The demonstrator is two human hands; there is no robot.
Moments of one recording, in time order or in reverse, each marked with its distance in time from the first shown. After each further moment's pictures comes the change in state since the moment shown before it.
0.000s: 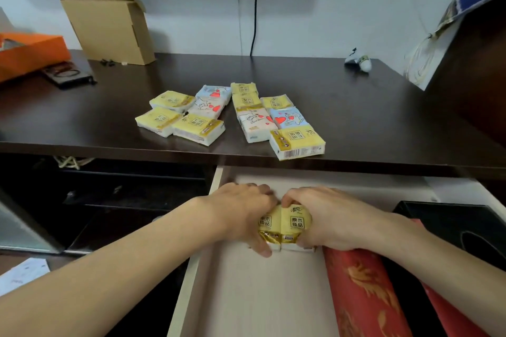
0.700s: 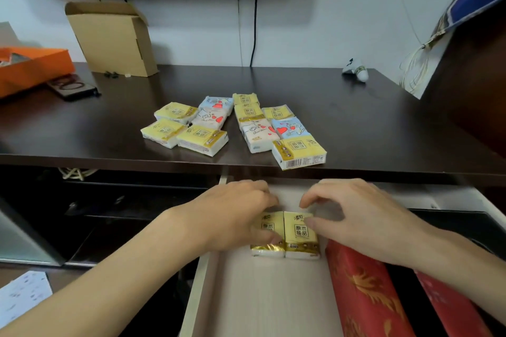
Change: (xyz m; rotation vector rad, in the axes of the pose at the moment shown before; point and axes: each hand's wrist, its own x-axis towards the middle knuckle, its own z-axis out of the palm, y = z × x) left_hand -0.041 -0.001 -0.037 -0.104 0.148 0.010; right_hand -0.047 0.001 -0.029 0.158 0.341 -0.066
